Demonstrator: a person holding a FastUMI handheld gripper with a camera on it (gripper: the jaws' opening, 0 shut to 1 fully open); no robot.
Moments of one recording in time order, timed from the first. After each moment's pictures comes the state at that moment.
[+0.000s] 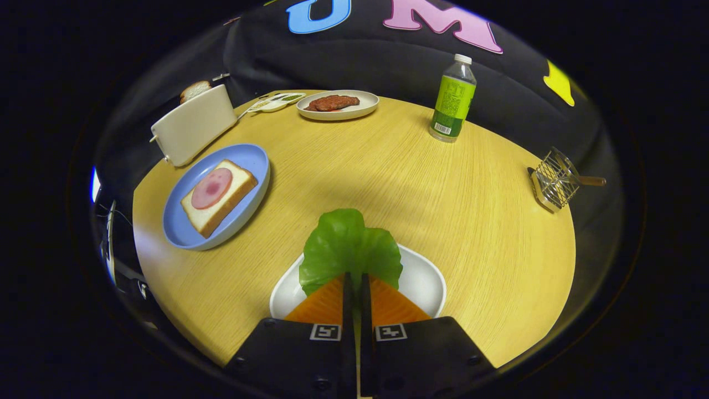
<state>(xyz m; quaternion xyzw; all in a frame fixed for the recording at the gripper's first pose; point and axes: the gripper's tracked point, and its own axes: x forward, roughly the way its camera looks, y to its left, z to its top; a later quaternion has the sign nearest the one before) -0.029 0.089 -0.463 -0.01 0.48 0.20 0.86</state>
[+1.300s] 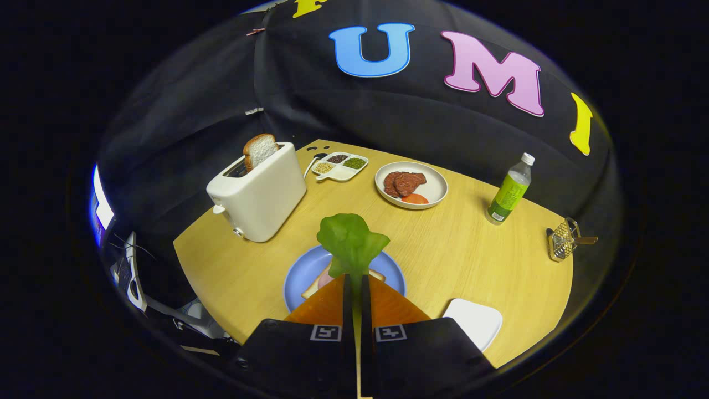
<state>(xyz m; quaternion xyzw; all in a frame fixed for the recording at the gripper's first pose) -0.007 0.283 -0.300 0.01 0.40 0.23 0.89</state>
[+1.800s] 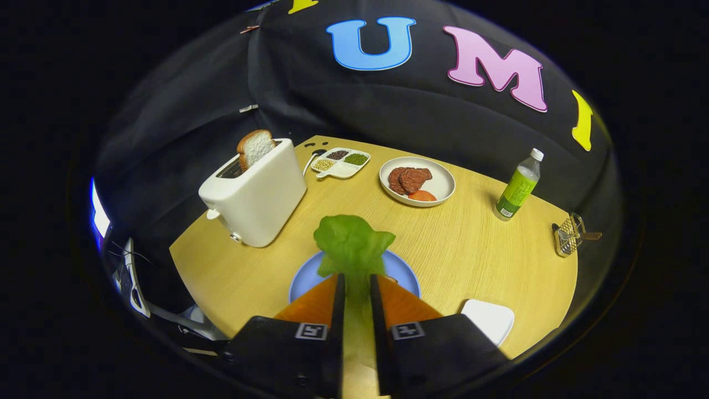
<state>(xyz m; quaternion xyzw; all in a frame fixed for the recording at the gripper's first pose) 0.008 0.298 -0.311 0.02 0.41 0.21 0.89</state>
